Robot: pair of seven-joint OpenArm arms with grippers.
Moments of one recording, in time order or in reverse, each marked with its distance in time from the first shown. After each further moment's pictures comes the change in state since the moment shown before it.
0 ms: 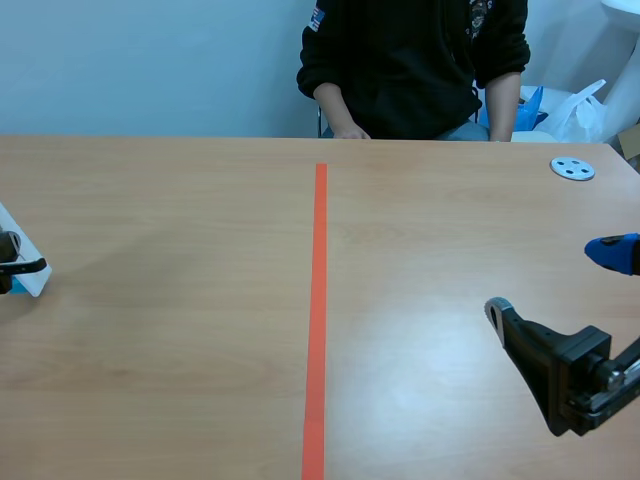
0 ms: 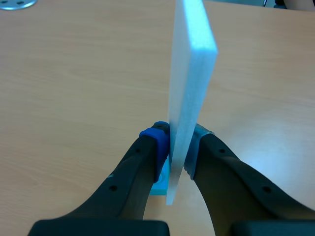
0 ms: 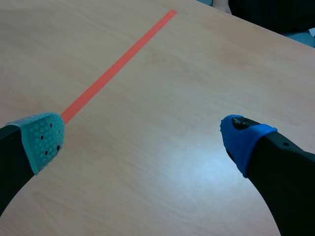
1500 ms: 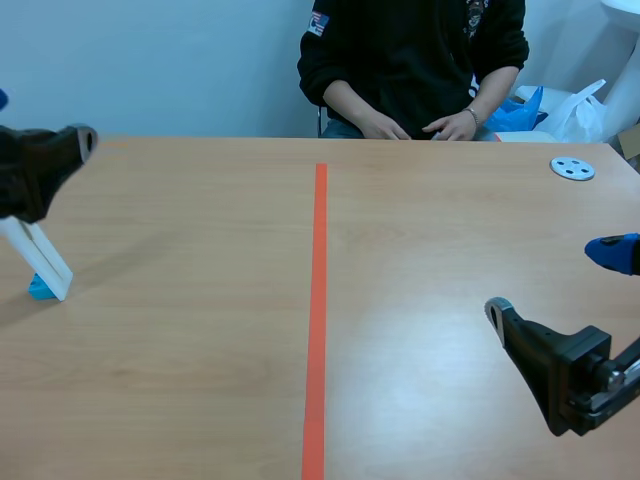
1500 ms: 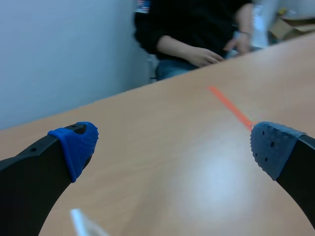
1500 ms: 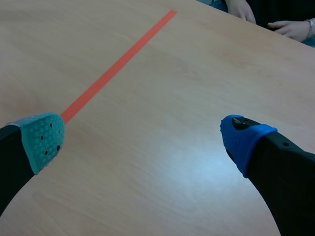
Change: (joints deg) left arm 20.2 -6.8 -12.0 52.4 -0.8 -14.4 19.0; right arm 0.0 0.0 0.0 0.0 0.0 0.0 0.0
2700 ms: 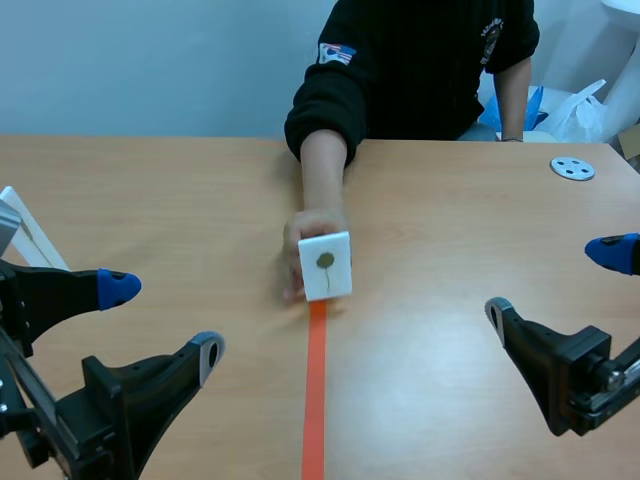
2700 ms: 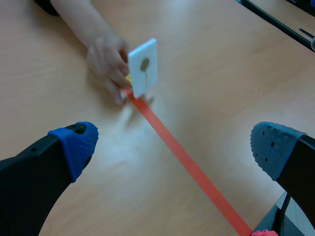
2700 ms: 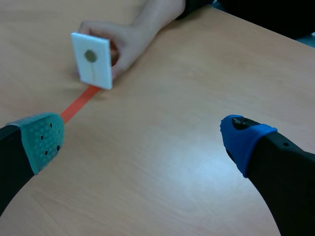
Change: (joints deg) left arm 26.9 15.0 5.3 15.3 7.1 -6.2 1.7; right arm 0.0 0.0 0.0 0.0 0.0 0.0 0.0
